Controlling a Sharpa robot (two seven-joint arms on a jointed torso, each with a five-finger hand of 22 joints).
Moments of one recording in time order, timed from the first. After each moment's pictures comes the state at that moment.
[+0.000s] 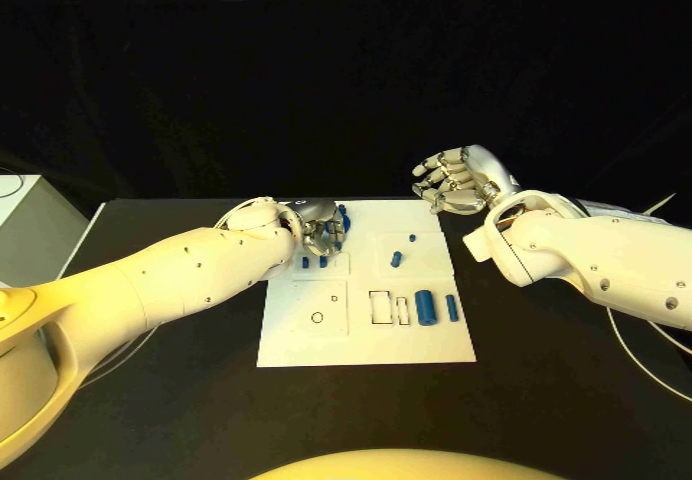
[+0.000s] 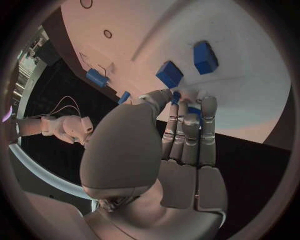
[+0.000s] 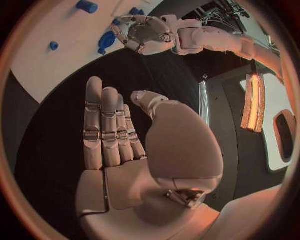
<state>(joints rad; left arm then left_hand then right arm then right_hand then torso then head) 1.19 -0.40 -0.03 0.99 -1.45 -0.11 -0.03 1.51 -0.27 0.49 0.20 0.26 0.87 0.16 0.35 0.40 0.85 0.11 0.65 0.21 1.13 0.05 1.38 0.87 0.17 0.99 0.14 1.09 0.82 1.29 -0.84 -0.12 1.48 -0.79 -0.67 0.14 1.31 -0.25 0.50 0.15 0.40 0.90 0.16 0.23 0.47 1.15 0.09 0.23 0.36 1.31 0.00 0.58 0.87 0.18 1.29 0.10 0.30 0.61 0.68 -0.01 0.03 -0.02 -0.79</state>
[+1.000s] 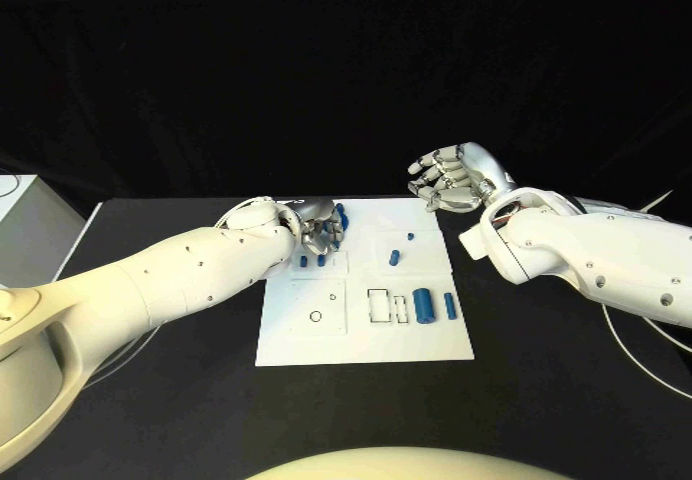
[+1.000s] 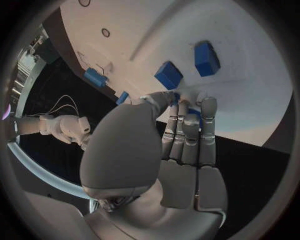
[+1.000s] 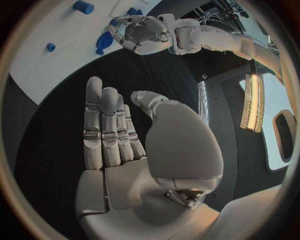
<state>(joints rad) 1.19 -0.38 -0.03 0.96 -1.43 -0.10 -0.03 1.51 -0.27 0.56 0.18 0.26 0.88 0.16 0.31 0.38 0.87 0.11 0.59 0.17 1.13 0.05 1.39 0.83 0.17 0.98 0.15 1.11 0.84 1.29 -0.83 -0.12 1.49 -0.79 -0.67 0.14 1.31 -0.25 0.50 0.15 0.40 0.90 0.16 0.23 0.47 1.15 0.09 0.23 0.36 1.31 0.00 0.58 0.87 0.18 1.29 0.10 0.30 0.61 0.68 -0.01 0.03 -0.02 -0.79</state>
